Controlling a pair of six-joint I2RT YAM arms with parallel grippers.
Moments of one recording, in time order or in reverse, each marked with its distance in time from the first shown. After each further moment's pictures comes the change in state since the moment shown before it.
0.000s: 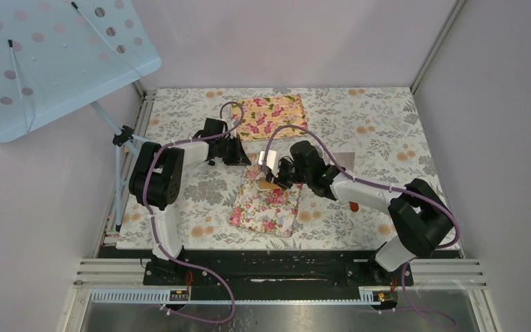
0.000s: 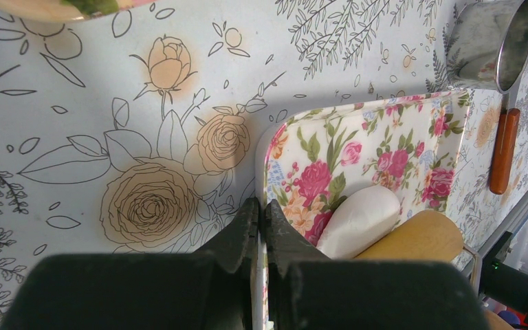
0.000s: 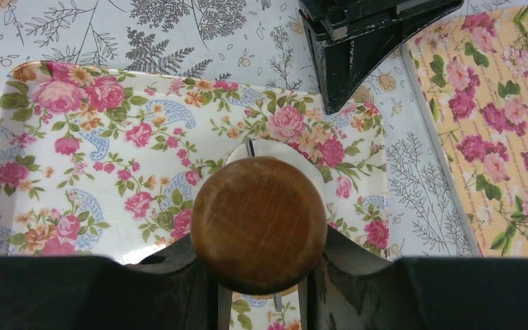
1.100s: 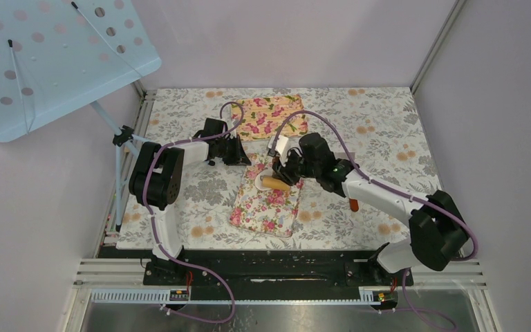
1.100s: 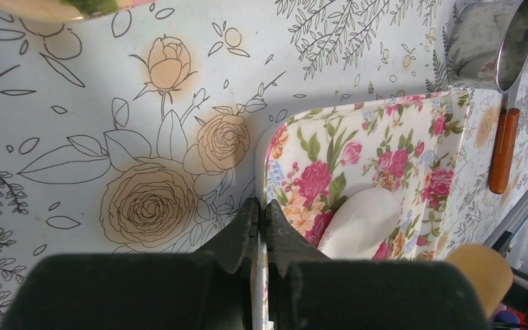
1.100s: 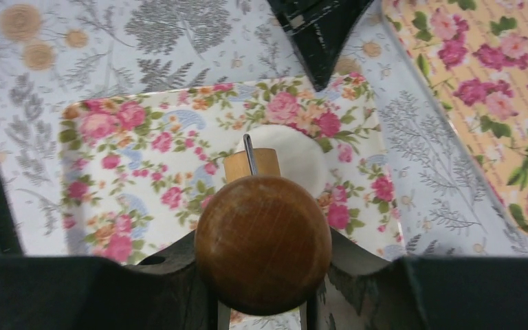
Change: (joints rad) left arm 0.000 0.000 0.000 0.000 0.002 0.000; right arm -0.039 -0.139 0.058 -0.179 0.003 0.232
